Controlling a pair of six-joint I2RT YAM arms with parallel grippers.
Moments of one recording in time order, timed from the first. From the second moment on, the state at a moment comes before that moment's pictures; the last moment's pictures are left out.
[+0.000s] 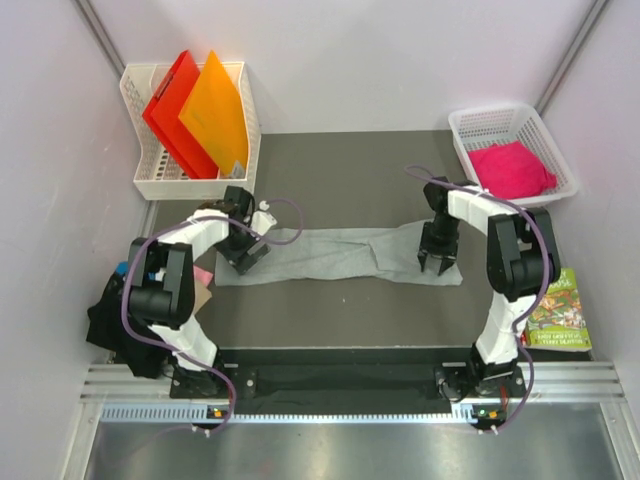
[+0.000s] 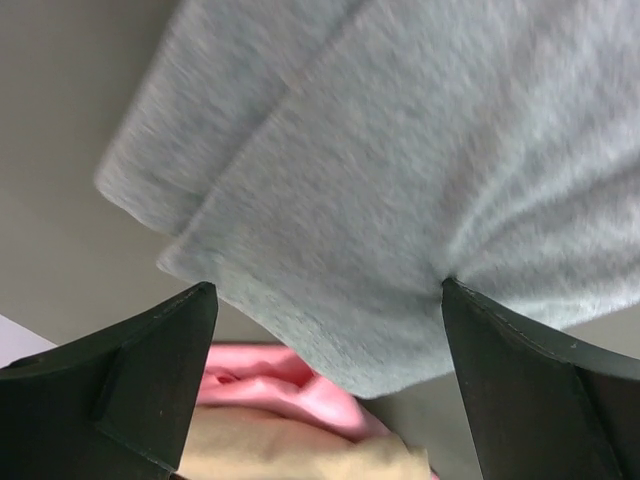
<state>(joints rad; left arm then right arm) -0.17 1.71 1.07 -0.66 -0.12 0.63 0.21 1.88 1.25 -0.99 0.01 0.49</state>
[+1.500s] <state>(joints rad) -0.22 1.90 1.32 -0.97 -0.01 0.59 0.18 2.16 1.67 -1.14 0.05 0.41</state>
